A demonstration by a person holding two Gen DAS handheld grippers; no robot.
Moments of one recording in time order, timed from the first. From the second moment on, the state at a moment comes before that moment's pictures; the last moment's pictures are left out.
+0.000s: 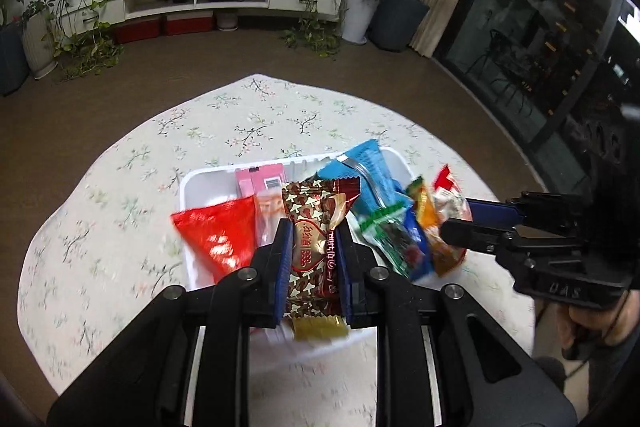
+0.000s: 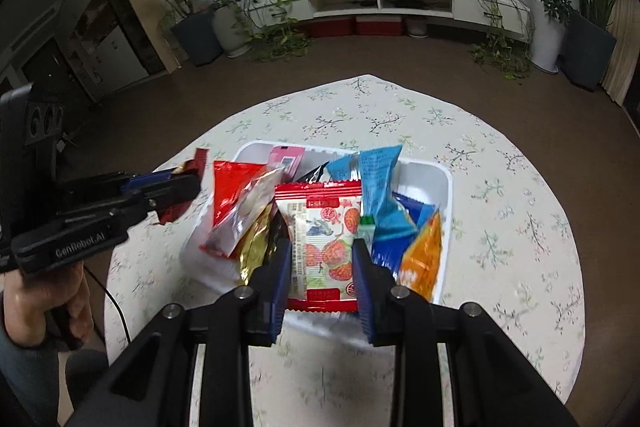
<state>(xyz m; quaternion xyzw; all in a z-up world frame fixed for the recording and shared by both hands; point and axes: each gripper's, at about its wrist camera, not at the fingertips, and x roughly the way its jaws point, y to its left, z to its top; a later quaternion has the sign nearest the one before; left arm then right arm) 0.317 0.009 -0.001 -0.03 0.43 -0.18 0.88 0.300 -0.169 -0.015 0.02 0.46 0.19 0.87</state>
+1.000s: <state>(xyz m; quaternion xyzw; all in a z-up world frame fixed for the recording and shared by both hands) 0.346 0.011 -0.058 -0.06 0.45 -0.16 0.88 0.347 -0.133 -0.059 -0.03 0.50 0.16 0.85</state>
